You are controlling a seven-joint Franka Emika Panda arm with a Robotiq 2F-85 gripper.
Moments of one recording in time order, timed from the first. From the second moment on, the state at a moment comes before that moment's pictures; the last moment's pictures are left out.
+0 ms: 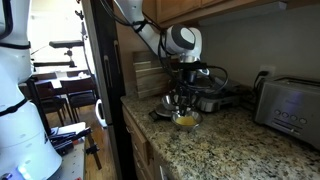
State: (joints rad) arm -0.08 0.35 -0.02 -1.96 -0.42 1.90 -0.59
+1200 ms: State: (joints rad) arm 0.04 0.46 0.01 -1.97 -0.96 1.90 -0.53
